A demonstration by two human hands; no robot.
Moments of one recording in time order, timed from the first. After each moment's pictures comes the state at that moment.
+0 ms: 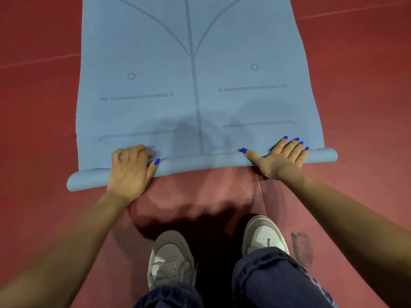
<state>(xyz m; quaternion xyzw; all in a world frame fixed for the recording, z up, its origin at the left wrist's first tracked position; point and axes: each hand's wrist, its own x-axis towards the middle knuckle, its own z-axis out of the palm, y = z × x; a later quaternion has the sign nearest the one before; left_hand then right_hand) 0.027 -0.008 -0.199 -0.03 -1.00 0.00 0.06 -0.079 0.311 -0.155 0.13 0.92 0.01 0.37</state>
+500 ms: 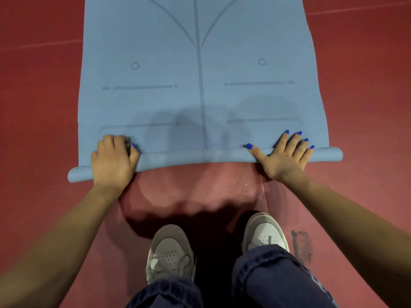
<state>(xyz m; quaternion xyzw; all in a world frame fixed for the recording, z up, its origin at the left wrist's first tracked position) 0.034 -0.028 -0.197 0.15 -0.99 0.02 0.01 -0.072 0.313 -0.163 0.10 0.94 0.00 0.31</state>
